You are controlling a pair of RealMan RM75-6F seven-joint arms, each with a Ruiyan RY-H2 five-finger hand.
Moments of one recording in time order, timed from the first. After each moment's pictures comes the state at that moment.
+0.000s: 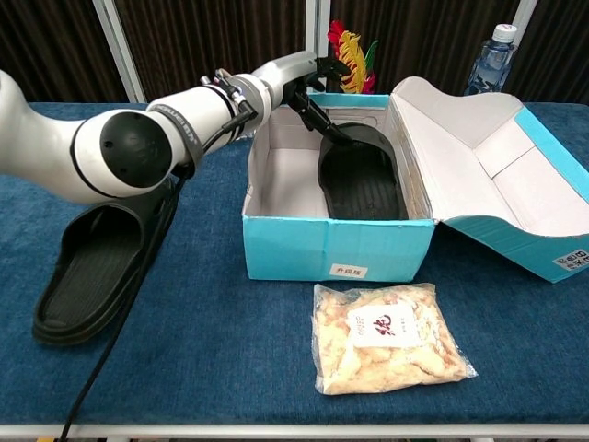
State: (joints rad) left arm -1.19 -2.02 -0.46 -0.78 0.99 0.66 -0.21; right arm 0.05 -0.92 0.06 -1.73 -1.57 1.55 0.04
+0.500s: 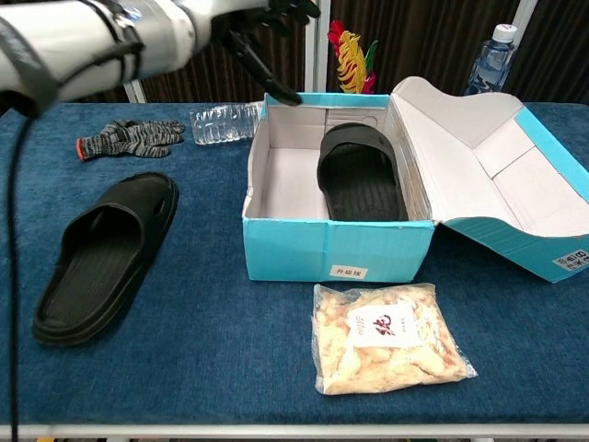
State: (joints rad) left arm -0.99 -1.55 -0.38 -1.46 0.92 0.81 0.10; right arm 0.07 -0.93 0.06 -1.72 -1.60 1.55 0.05
